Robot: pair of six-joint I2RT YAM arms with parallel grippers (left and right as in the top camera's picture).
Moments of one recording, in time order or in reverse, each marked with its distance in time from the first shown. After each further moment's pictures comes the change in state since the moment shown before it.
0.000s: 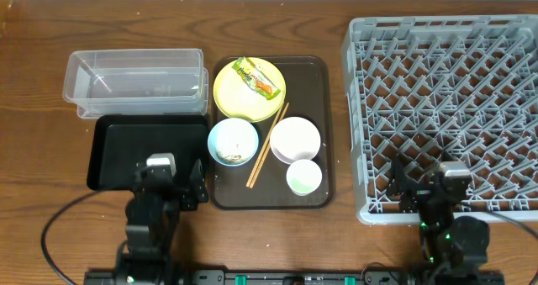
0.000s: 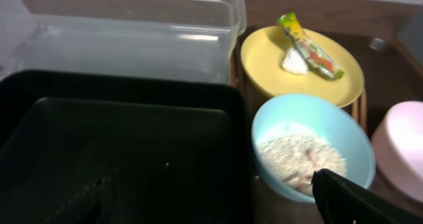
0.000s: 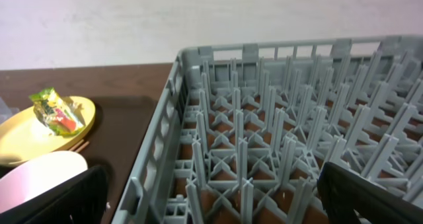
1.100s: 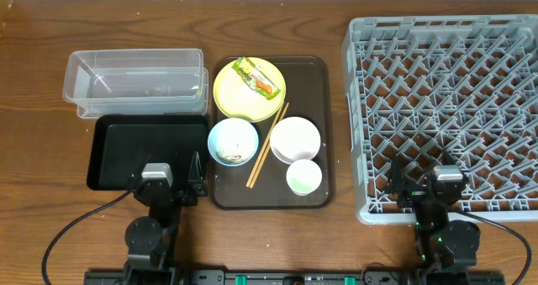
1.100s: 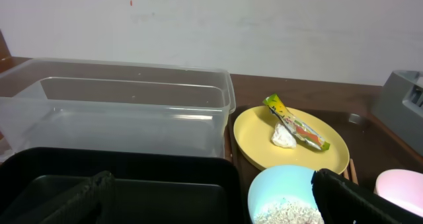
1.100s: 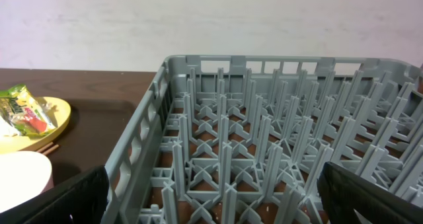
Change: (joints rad) left arm 0.000 -0.325 -0.241 0.282 -0.019 0.031; right arm 0.000 -0.106 -0.175 0.172 0.042 -0.085
